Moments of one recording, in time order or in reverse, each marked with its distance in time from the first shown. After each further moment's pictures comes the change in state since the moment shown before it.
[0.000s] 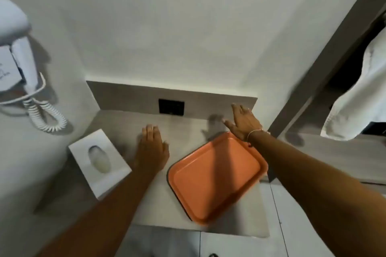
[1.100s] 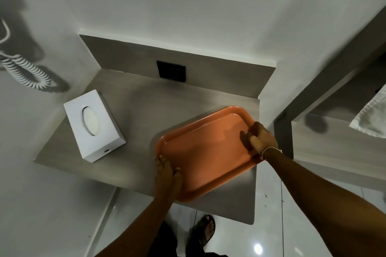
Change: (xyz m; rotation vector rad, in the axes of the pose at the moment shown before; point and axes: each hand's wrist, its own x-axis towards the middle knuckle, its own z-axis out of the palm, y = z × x) left_hand -0.111 0.073 0.131 -0.448 -0.311 -0.641; right_hand -0.033 0.129 0.122 0.487 -0.277 0.347
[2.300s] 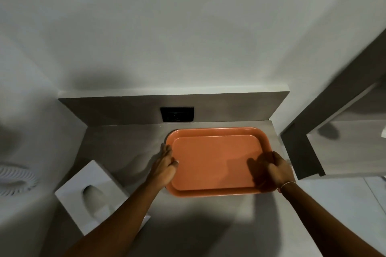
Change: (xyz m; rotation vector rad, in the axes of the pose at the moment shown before) left_hand 0.248 0.040 -0.135 0.275 -0.311 0.391; right_hand 0.003 -0.070 0.063 0.357 0.288 0.306
